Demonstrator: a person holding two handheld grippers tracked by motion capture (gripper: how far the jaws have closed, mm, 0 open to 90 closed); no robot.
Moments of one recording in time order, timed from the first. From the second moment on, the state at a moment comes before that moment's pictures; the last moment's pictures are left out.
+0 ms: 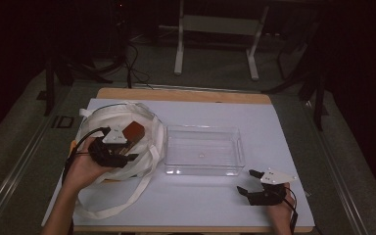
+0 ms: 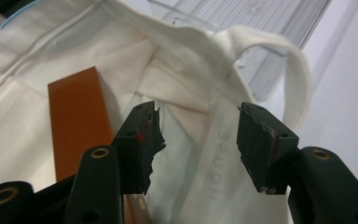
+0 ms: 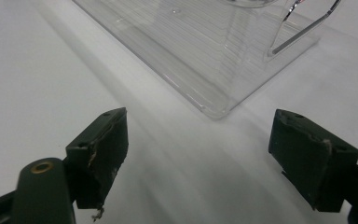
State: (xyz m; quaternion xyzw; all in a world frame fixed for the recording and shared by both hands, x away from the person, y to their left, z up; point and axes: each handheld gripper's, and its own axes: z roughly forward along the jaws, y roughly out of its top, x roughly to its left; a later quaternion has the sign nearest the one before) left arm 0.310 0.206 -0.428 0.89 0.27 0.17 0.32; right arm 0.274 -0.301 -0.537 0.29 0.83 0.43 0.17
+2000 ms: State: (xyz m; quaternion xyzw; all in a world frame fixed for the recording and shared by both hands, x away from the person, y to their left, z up) left arm 0.325 0.244 -0.445 0.88 0.39 0.18 0.20; right arm 0.275 -0.301 -0.537 0.29 0.83 0.43 0.17
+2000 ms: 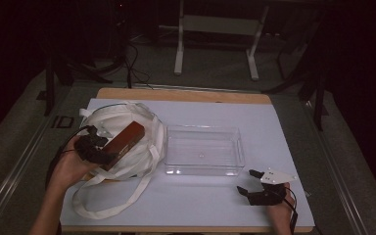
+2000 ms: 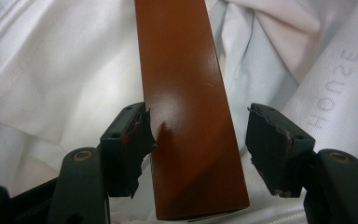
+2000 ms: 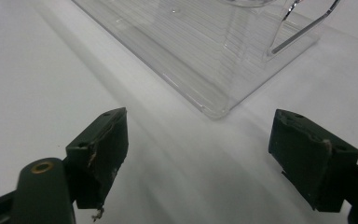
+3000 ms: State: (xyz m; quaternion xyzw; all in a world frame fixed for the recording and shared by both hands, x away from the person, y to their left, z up) left arm 0.335 0.253 -0.457 0.89 0.42 0.12 0.15; right arm 0.275 -0.301 -0.537 0.29 0.83 0.43 0.17
